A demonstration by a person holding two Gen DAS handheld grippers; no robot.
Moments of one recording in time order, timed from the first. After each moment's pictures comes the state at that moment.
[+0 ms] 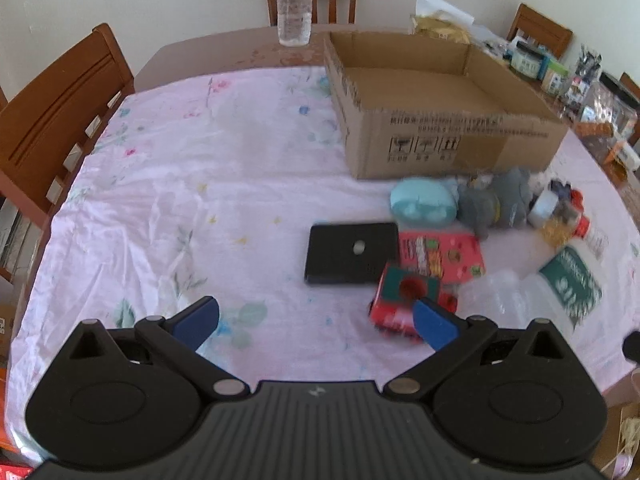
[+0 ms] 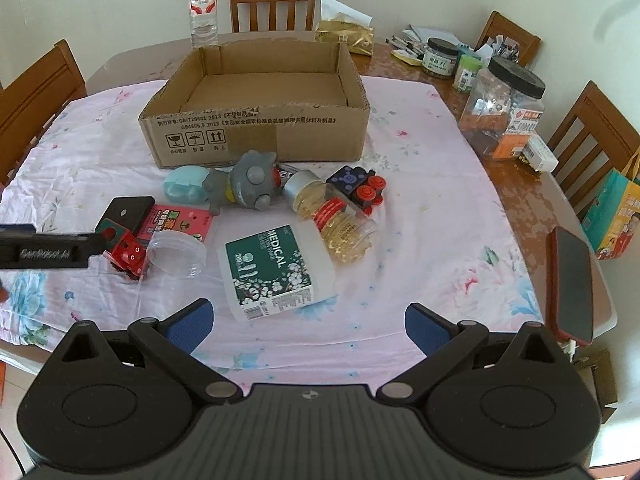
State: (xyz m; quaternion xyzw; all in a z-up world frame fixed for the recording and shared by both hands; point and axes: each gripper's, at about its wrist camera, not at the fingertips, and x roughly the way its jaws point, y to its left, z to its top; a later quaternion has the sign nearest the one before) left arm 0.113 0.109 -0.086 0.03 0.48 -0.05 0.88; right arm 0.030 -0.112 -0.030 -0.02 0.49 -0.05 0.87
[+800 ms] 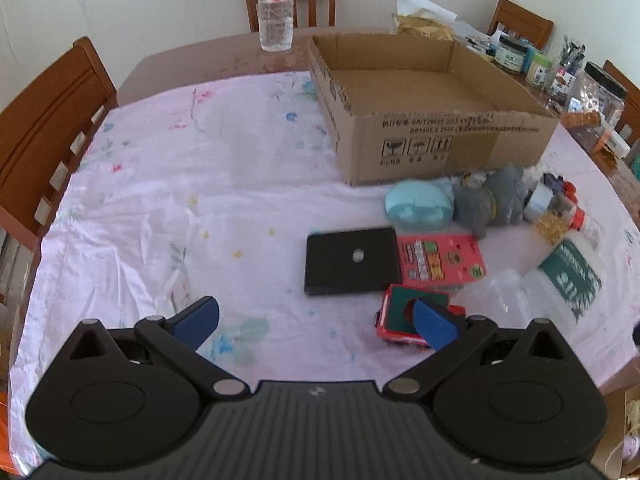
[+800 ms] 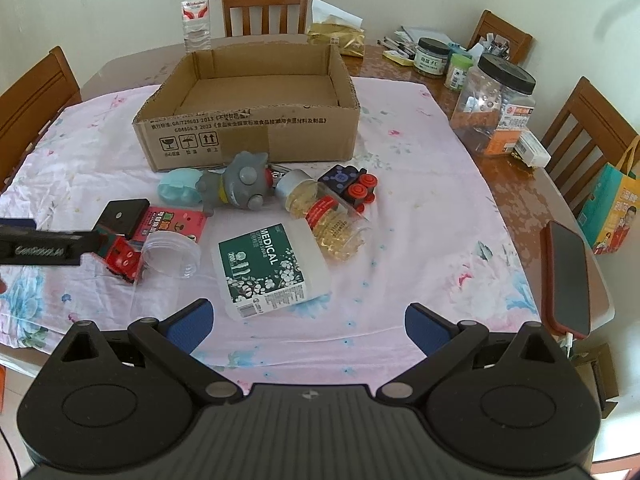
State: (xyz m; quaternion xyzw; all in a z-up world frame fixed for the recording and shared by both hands) left arm 0.119 0.116 -0.088 0.05 0.47 -0.08 0.88; right arm 0.025 -0.116 -0.028 -0.02 0.48 -0.06 0.88
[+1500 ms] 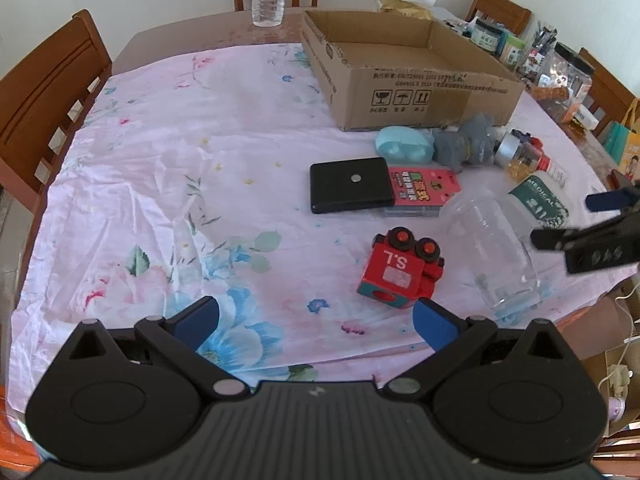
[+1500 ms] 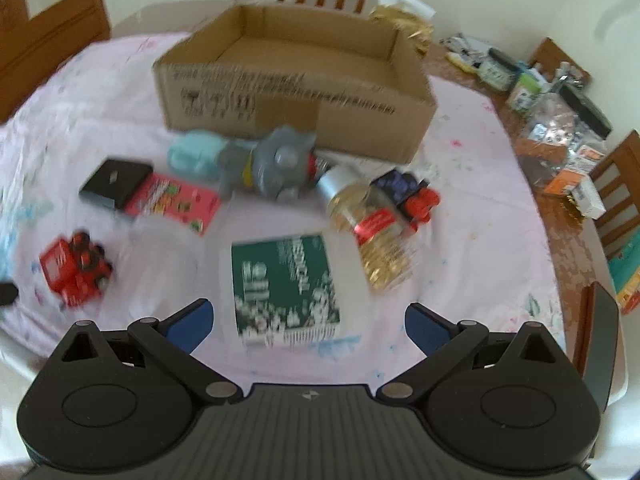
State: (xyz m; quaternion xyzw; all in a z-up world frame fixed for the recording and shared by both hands) left arm 0.071 0.147 -0.088 0.03 0.49 -0.13 0.86; right arm 0.074 -0.098 -0.079 -0.10 0.51 0.01 0.86
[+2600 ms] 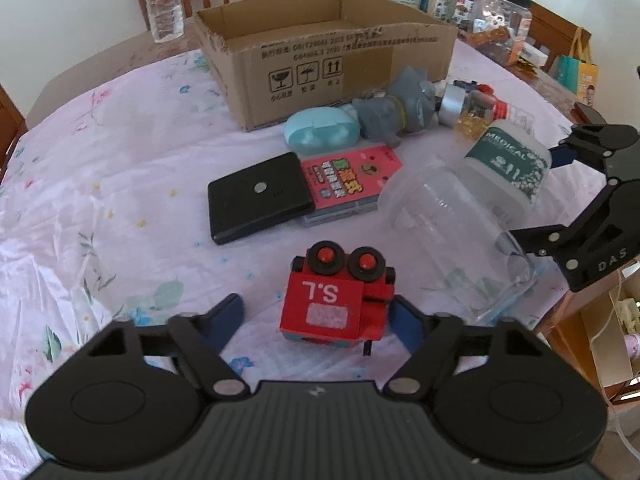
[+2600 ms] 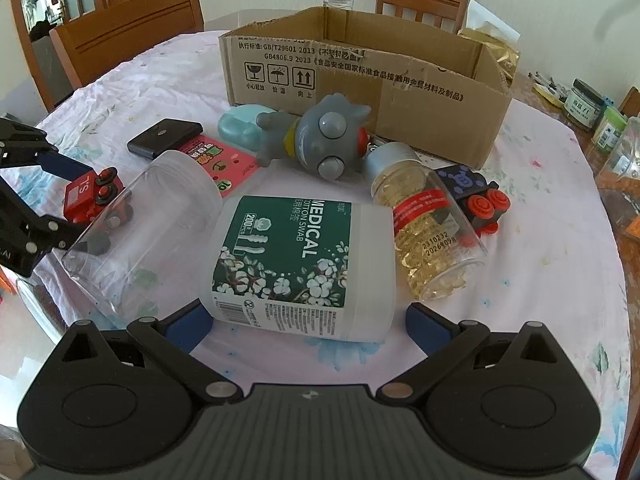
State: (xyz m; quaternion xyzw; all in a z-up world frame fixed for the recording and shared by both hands) left arm 0.094 0.094 -0.122 0.11 0.47 -0.22 0.85; right arm 0.065 -0.137 -0.116 -0.11 0.47 0.17 0.86
